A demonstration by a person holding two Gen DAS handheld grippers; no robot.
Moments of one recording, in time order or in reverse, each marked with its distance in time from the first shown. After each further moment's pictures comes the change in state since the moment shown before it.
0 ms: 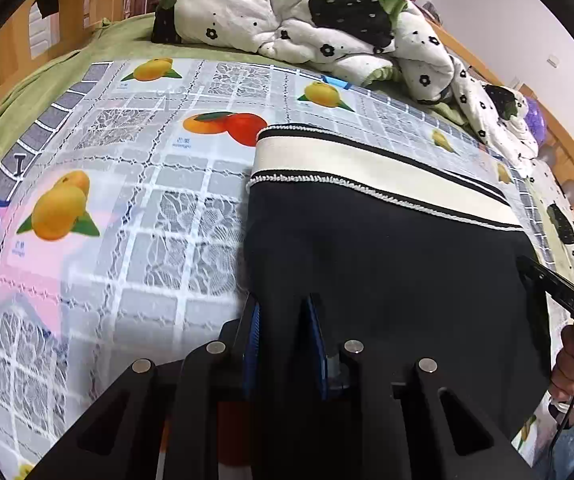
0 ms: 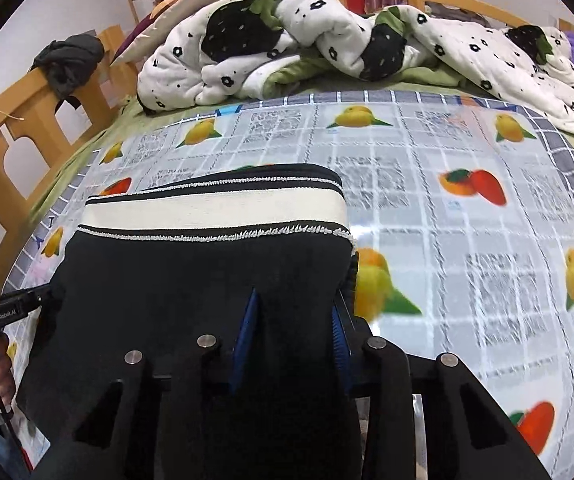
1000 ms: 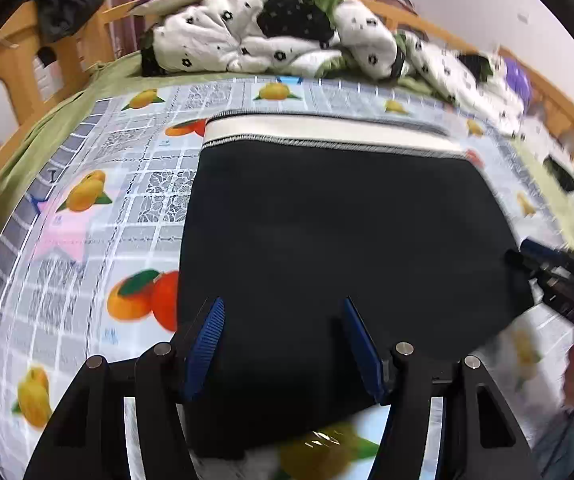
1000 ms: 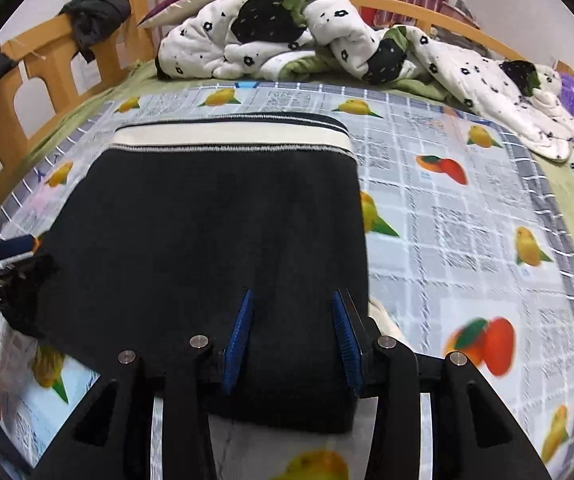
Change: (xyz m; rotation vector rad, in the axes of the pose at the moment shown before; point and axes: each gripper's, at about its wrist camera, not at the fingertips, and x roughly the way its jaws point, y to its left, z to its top) left arm -0.076 -0.079 -0.079 0.112 -0.064 0.095; right arm -0.066 0.035 -0.073 -0.137 0.011 -0.142
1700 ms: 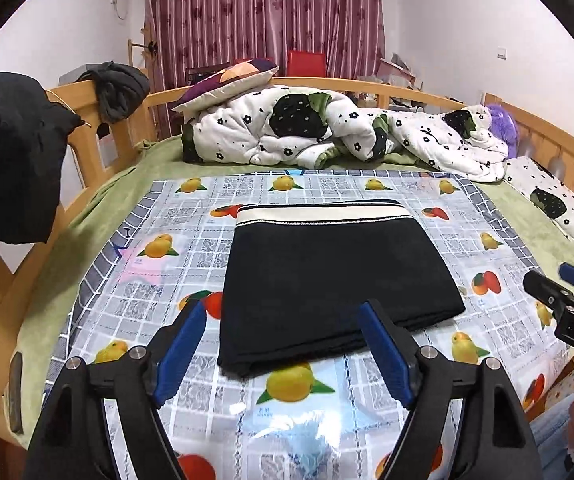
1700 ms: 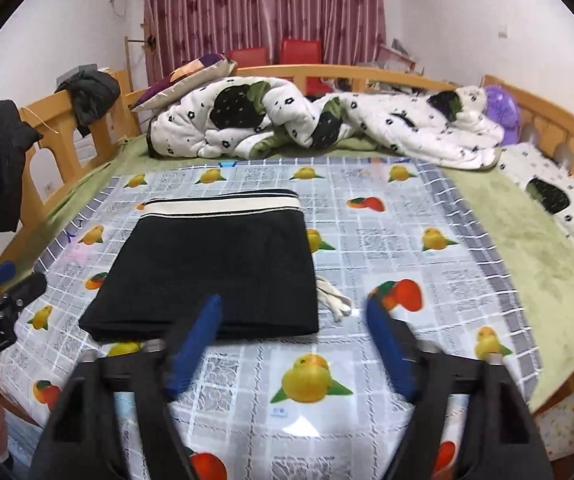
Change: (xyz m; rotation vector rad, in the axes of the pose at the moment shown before) left arm -0.159 -0.039 -0.051 0.037 -0.283 0.122; right arm -0.182 0.008 -0.056 0.148 -0.231 -0.093
